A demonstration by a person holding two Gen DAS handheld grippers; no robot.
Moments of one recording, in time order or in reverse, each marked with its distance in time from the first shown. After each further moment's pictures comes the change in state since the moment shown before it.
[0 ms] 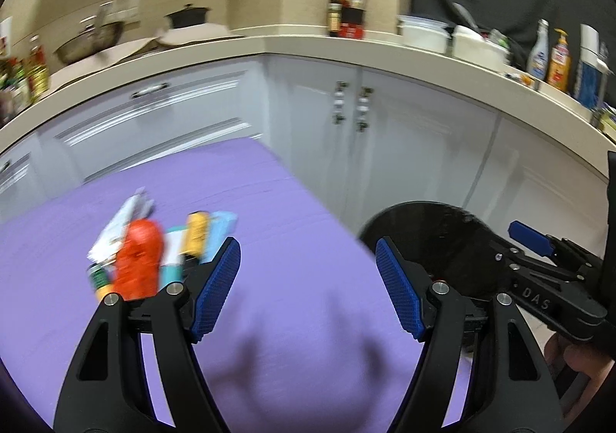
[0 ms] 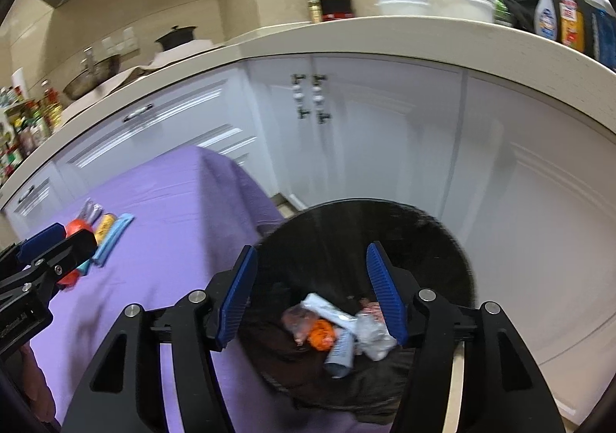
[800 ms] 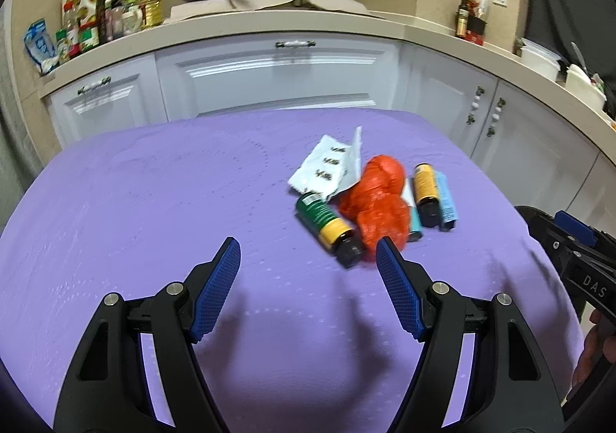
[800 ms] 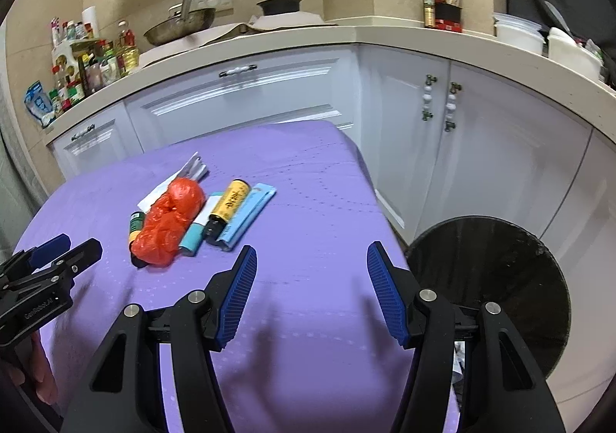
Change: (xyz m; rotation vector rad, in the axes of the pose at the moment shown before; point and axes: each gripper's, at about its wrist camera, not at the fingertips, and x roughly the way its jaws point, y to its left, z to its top) left arm -0.038 0.157 -0.053 -0.229 0.069 0.265; right arm 0.012 0.136 -0.010 -0.207 0.050 0.177
